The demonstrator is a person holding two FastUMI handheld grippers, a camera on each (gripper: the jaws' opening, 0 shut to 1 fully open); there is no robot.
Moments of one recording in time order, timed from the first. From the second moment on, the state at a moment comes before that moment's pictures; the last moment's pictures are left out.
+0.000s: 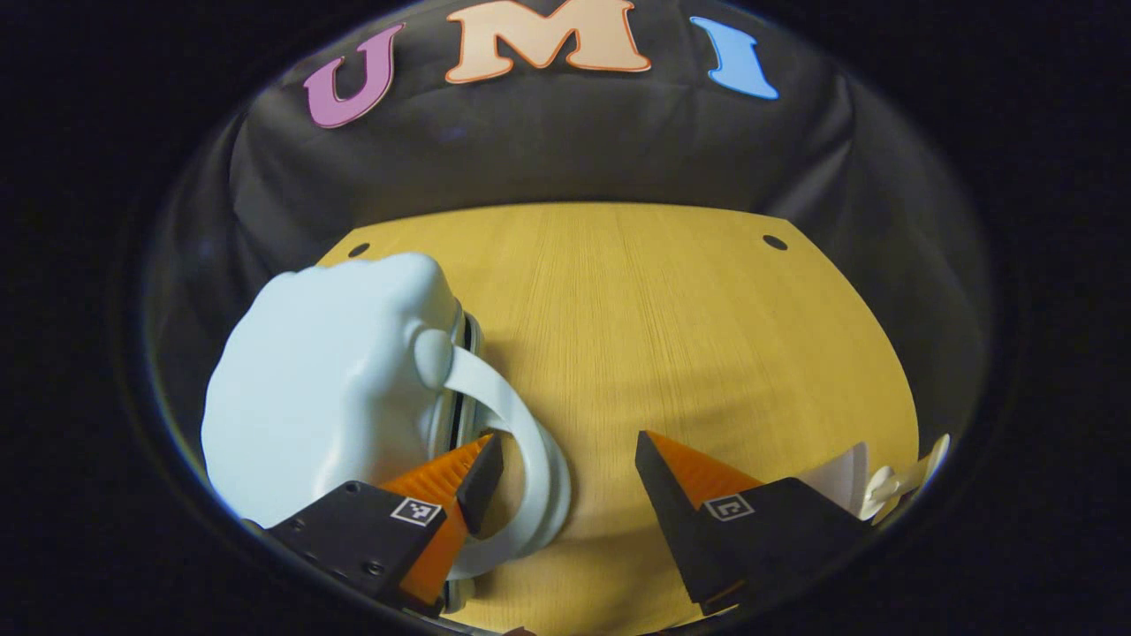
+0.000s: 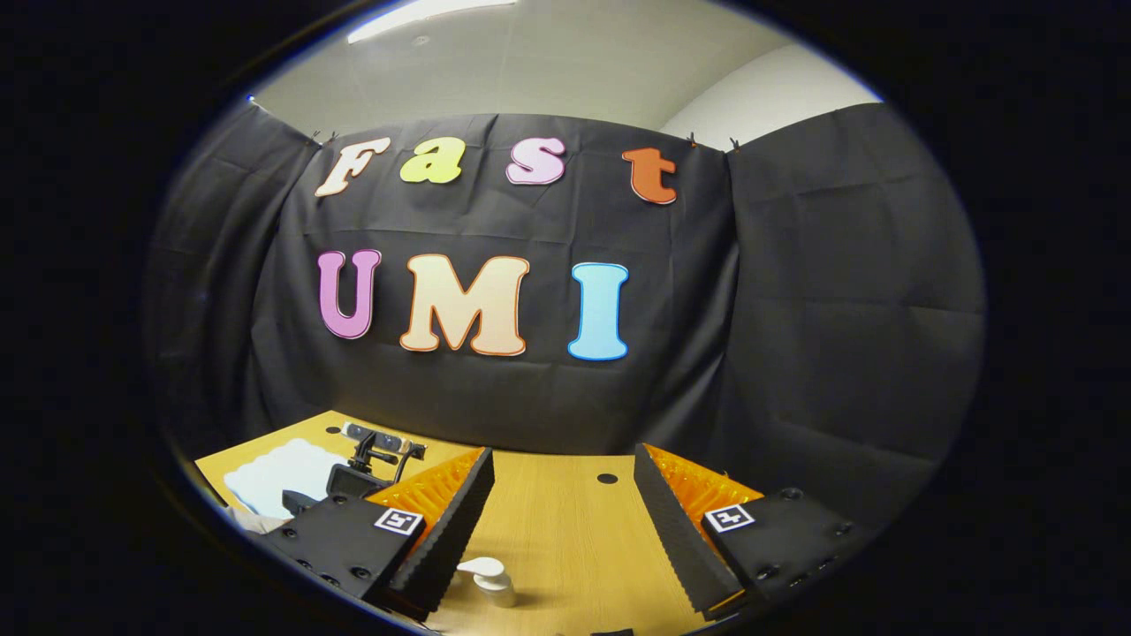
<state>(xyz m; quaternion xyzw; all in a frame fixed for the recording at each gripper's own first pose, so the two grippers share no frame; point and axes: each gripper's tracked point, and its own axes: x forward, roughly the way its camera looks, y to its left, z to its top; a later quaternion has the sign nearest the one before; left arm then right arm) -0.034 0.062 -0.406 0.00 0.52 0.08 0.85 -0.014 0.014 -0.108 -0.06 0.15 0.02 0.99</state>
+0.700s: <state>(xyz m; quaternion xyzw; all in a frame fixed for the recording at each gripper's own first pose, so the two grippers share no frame) -0.032 0.065 -0.402 0.00 0.54 0.02 0.84 -0.009 0.017 -0.114 -0.05 0.14 0.02 0.99</state>
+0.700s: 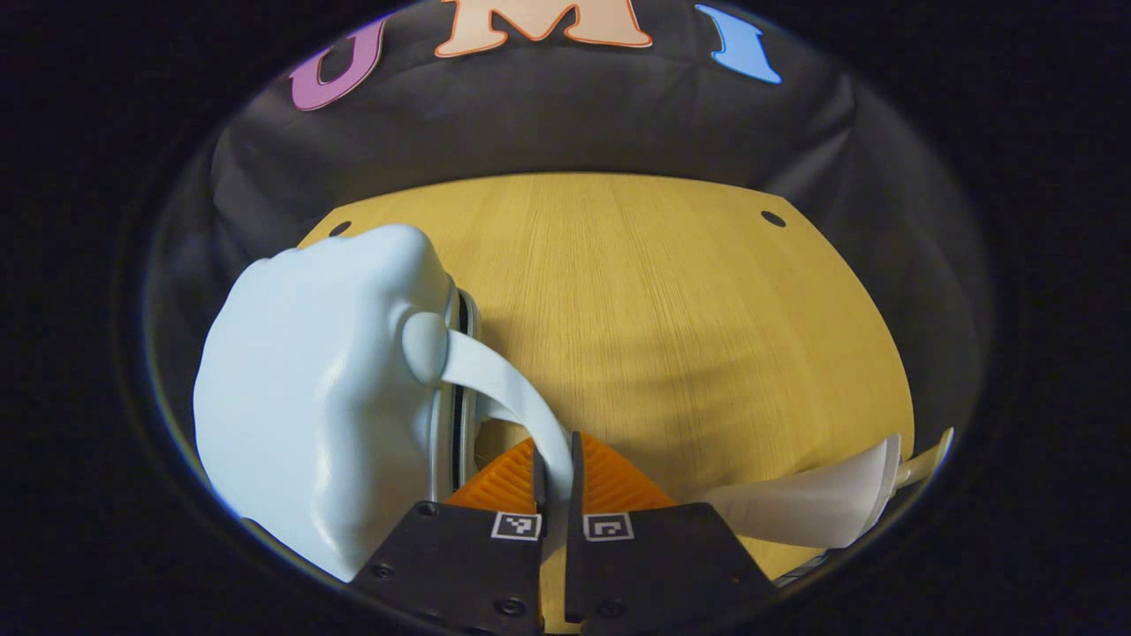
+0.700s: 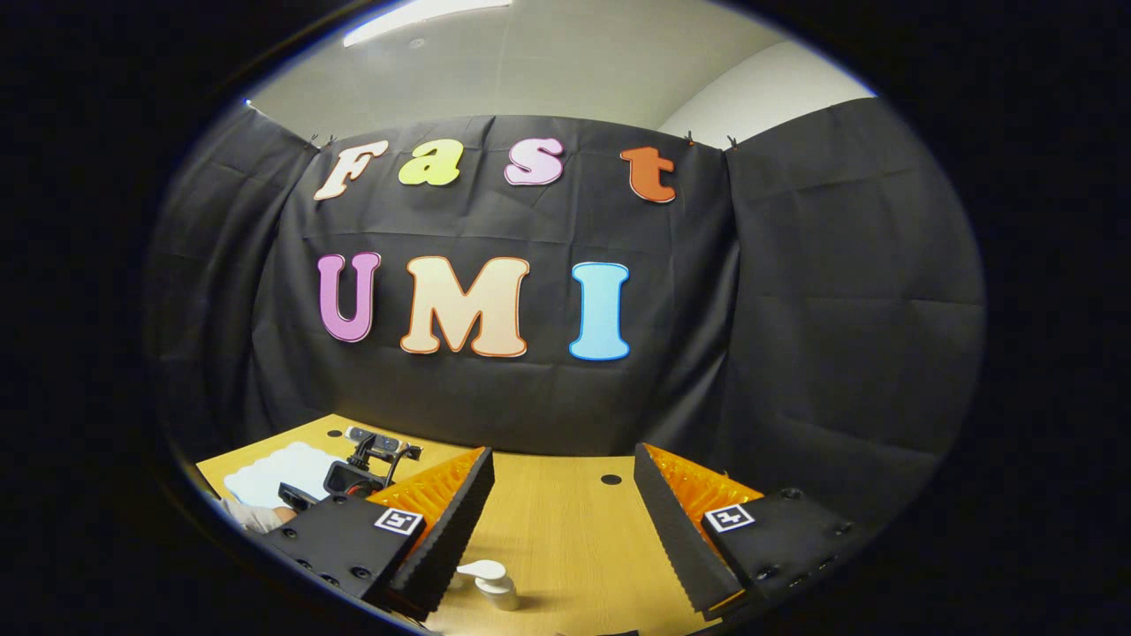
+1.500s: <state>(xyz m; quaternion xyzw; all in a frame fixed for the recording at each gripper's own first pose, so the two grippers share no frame) -0.001 0.129 -0.249 -0.02 0.42 0.01 0.91 0.000 0.090 -0.122 -0.02 0.13 0.08 0.99</state>
